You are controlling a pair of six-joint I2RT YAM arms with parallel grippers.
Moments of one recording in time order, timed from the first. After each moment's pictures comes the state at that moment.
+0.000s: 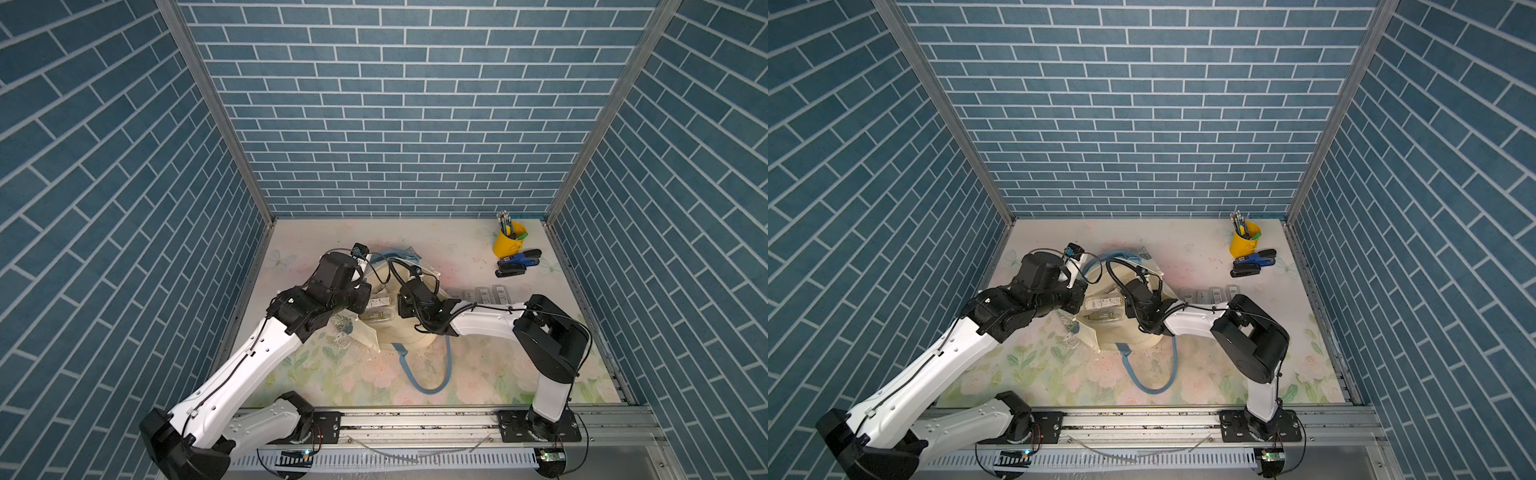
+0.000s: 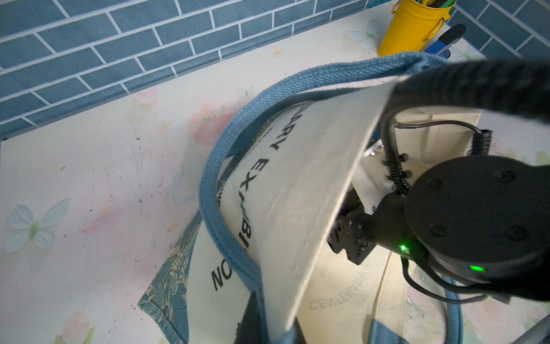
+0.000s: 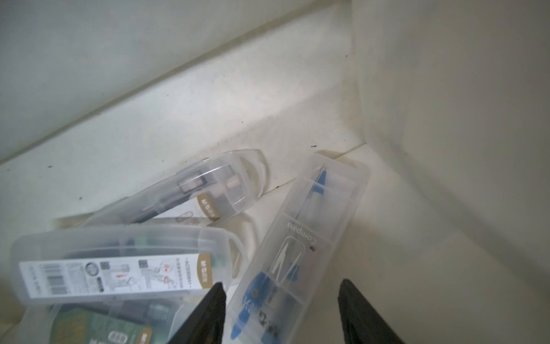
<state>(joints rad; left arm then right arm) -0.61 1.07 1.11 -0.77 -0.10 -0.12 0.97 1.88 1.10 0.00 0.36 0.62</state>
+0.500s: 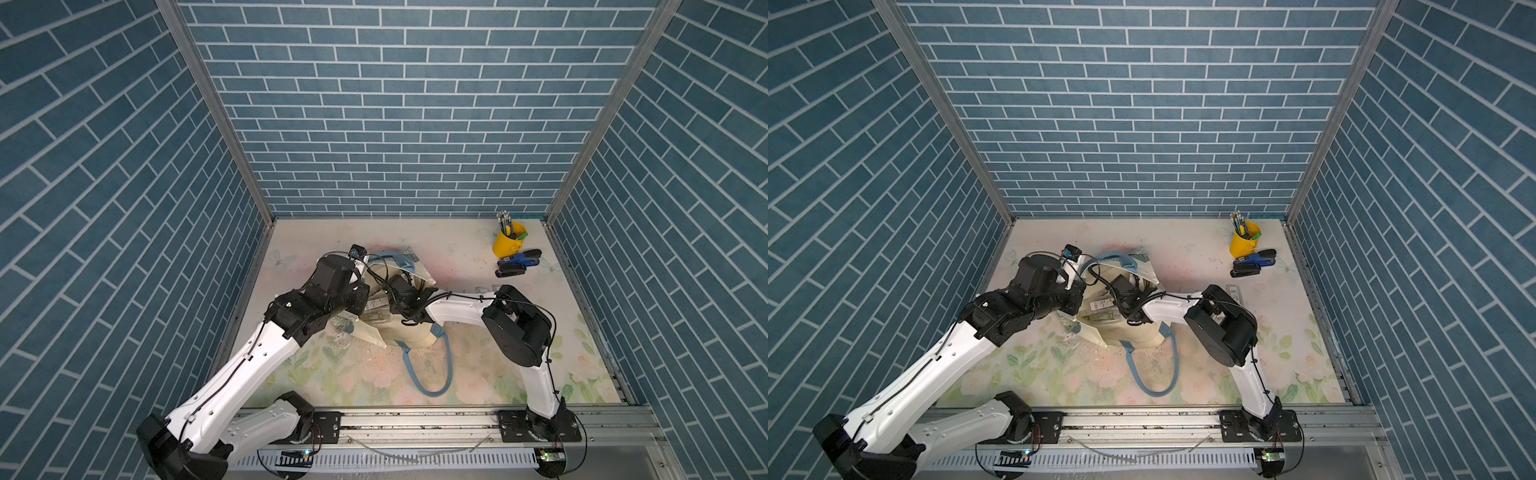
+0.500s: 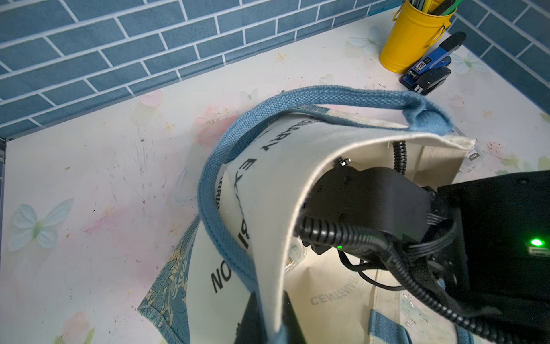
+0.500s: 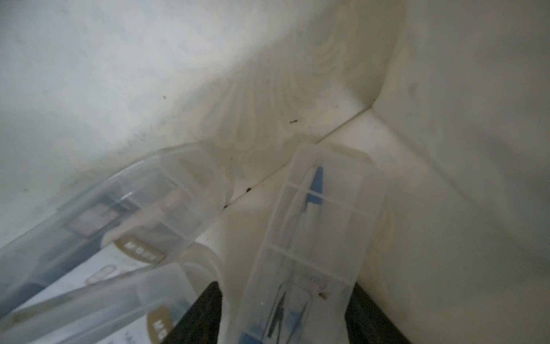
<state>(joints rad) -0.60 1.05 1.09 -0.75 -0.11 -0.13 0.97 2.09 1.37 -0.28 0.42 0.74</state>
